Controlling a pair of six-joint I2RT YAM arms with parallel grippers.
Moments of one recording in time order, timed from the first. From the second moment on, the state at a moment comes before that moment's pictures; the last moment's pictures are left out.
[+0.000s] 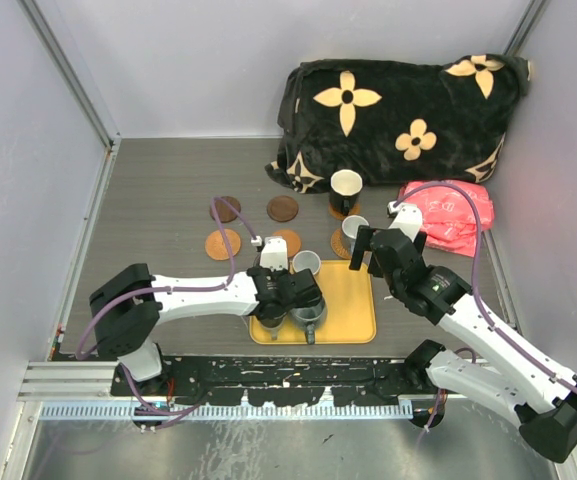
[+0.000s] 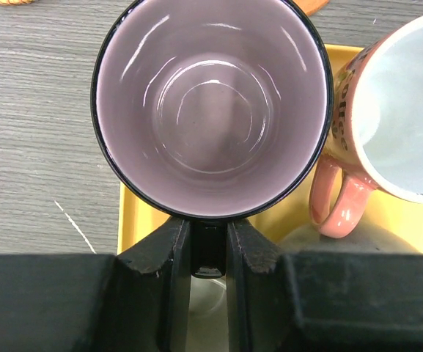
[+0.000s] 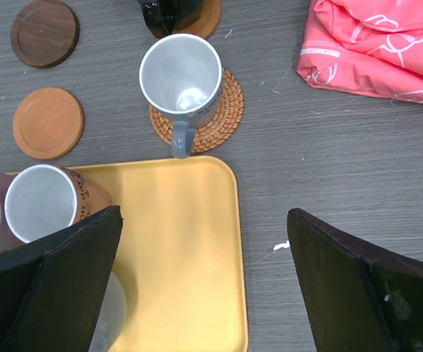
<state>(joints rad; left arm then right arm) -1.20 1.67 1.09 -0.70 -0.72 -1.20 0.68 0.84 0.79 -0.63 0.55 0.56</state>
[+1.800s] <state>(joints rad) -0.67 1.41 1.12 -0.58 -0.57 -0.62 0.68 0.95 0.78 -0.58 0.55 0.58</state>
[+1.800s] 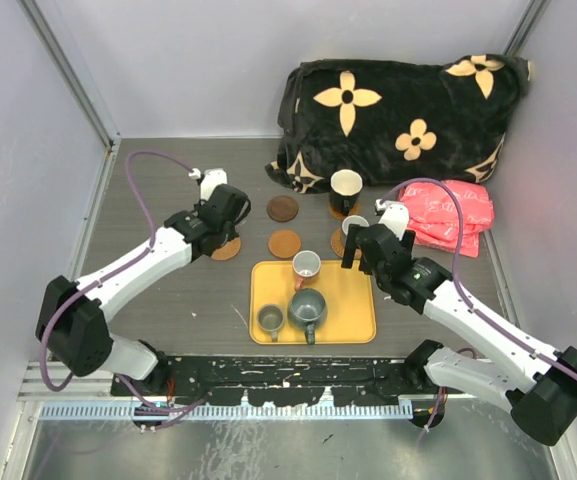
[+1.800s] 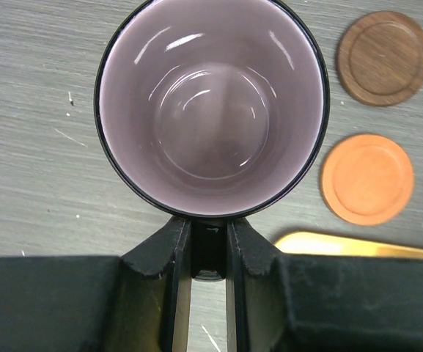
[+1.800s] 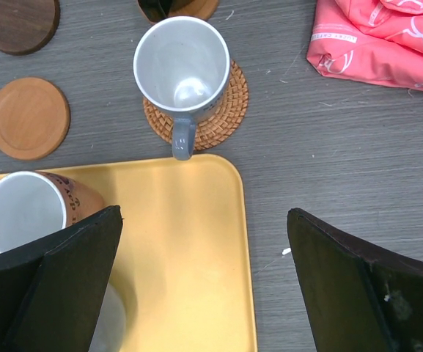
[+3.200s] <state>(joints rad) -0.41 1.74 1.15 -0.21 -0.37 -0.42 0.62 1.09 0.81 -0.48 0.55 0.53</state>
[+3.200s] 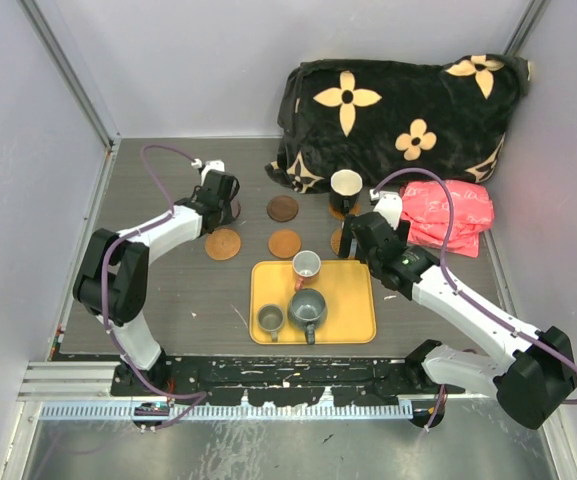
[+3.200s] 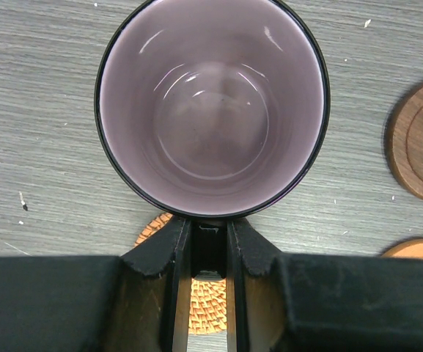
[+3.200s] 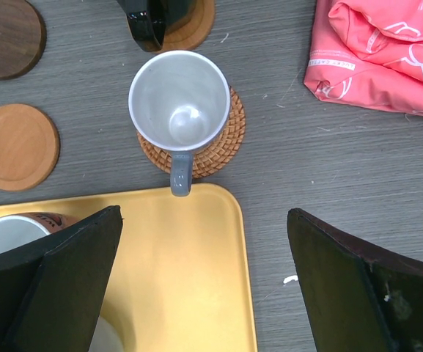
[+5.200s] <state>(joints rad) -0.46 1.57 1.15 -0.30 -0.46 -0.49 0.61 1.03 0.79 -0.48 0.52 0.54</state>
